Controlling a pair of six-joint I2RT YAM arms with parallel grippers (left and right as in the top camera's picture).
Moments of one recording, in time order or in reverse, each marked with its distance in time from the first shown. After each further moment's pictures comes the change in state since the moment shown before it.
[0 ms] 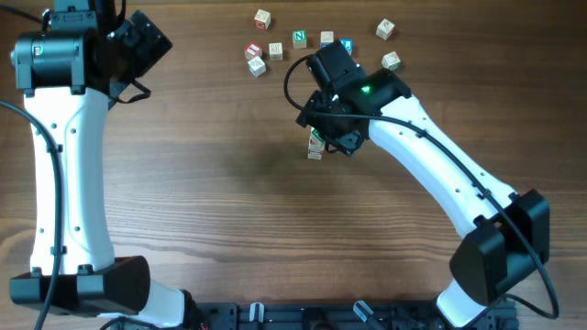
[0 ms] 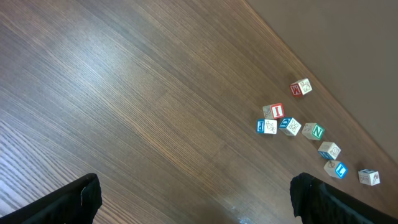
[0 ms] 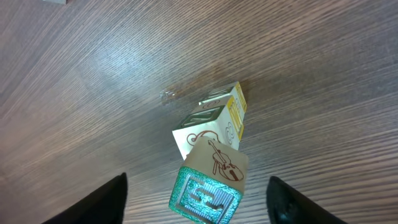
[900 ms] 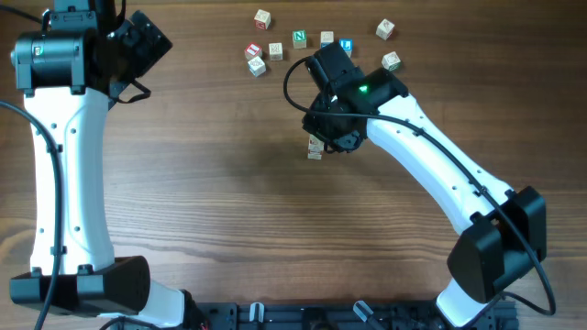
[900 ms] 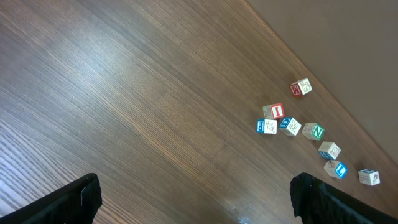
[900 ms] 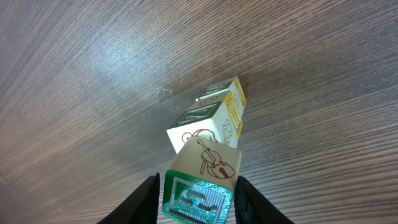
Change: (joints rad) left arm 0.000 0.000 0.000 0.000 0.000 0.000; right arm 0.000 0.013 0.000 -0.005 -0.014 0.016
